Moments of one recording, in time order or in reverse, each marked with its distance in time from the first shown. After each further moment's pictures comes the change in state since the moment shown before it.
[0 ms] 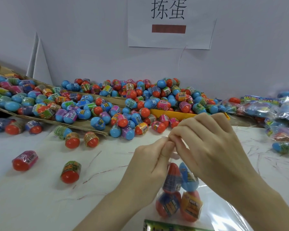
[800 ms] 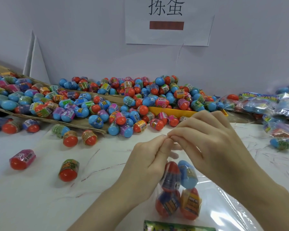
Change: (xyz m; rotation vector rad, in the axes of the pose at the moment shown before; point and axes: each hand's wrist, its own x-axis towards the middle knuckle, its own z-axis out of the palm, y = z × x) left_hand 0.001 0.004 -0.003 -0.124 -0.074 -0.065; right_hand -0.001 0.006 -0.005 0.190 -0.071 0.025
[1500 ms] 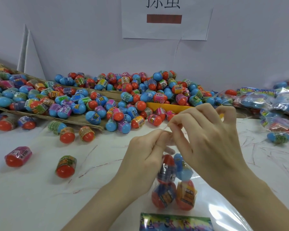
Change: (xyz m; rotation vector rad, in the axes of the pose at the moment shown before) left_hand 0.001 0.004 0.001 0.018 0.059 0.001; right_hand -0.002 -0.010 0.010 -0.261 0.127 0.175
